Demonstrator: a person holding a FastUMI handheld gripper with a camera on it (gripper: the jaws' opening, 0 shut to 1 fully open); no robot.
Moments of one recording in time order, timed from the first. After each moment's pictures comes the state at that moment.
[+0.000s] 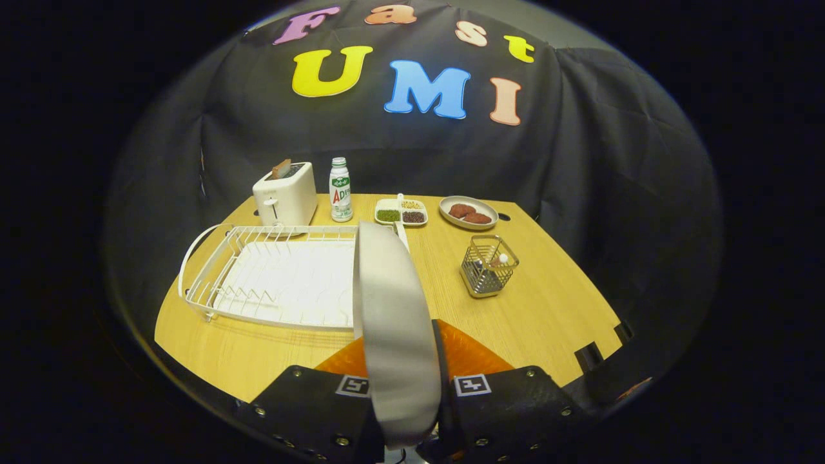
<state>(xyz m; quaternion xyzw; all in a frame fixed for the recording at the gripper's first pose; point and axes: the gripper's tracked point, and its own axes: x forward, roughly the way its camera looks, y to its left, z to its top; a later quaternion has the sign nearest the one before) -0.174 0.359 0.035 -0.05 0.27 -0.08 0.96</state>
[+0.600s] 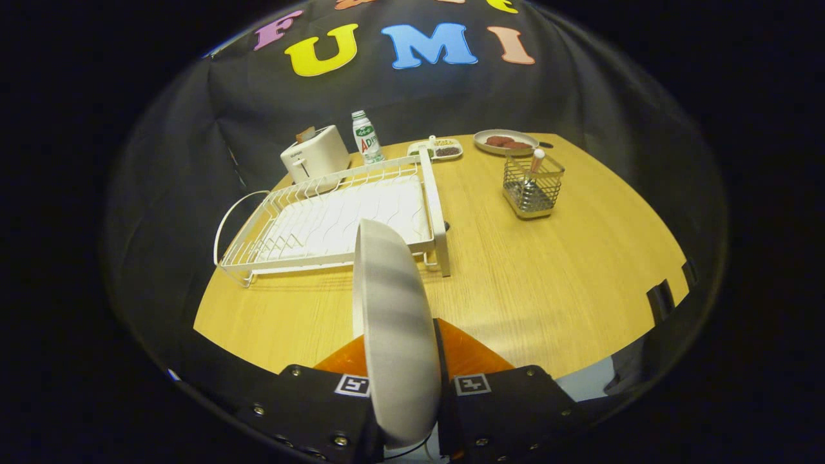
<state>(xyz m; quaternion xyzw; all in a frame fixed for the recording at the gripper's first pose) -0.202 0.372 -0.047 0.08 0.36 0.03 0.93</state>
